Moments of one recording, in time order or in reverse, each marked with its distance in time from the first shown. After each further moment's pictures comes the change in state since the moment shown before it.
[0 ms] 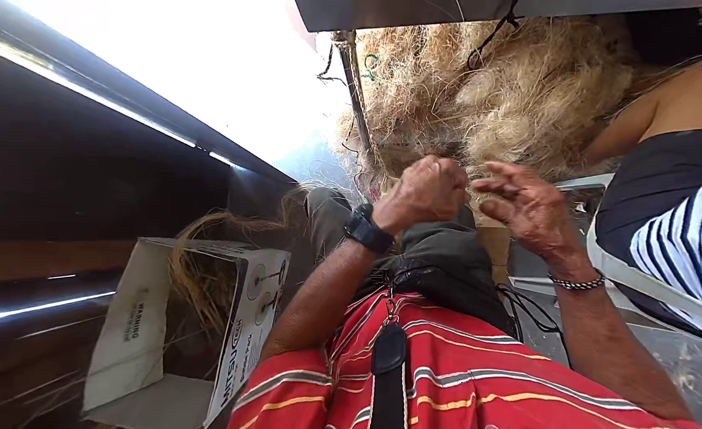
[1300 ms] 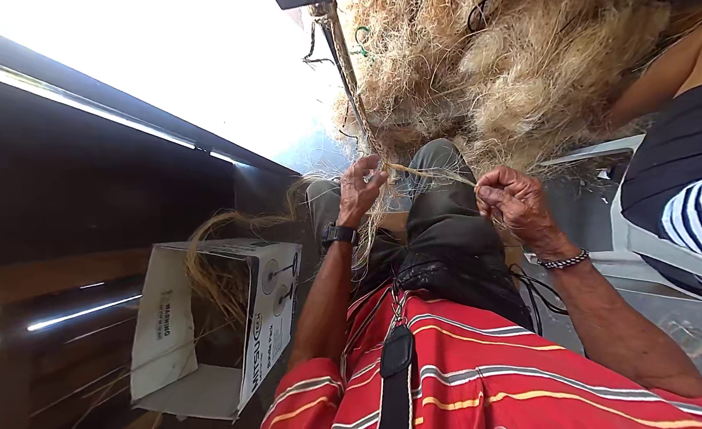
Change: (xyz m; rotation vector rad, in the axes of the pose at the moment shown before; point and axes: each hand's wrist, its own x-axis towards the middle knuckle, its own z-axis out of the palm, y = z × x) left_hand -0.057 -0.145 0.056 -0.249 0.492 -0.503; right_hand -0.013 0.042 0.040 0.479 0.027 0.107
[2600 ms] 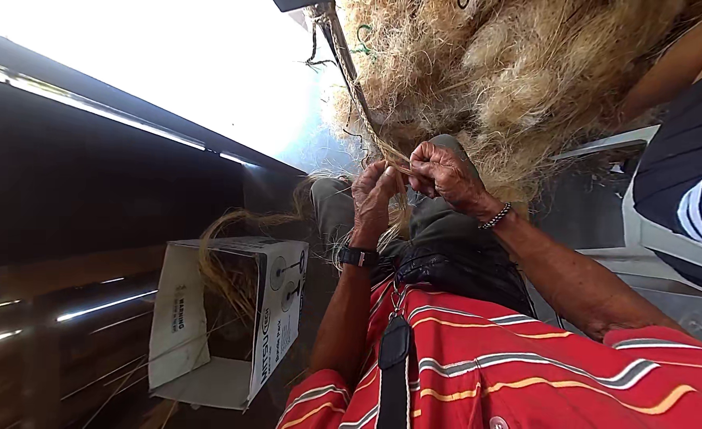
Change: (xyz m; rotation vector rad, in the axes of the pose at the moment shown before) left_hand -0.061 0.053 0.019 -0.867 0.034 0.036; right_hand 0.073 -0.003 0.078 0.281 -0.214 0.135
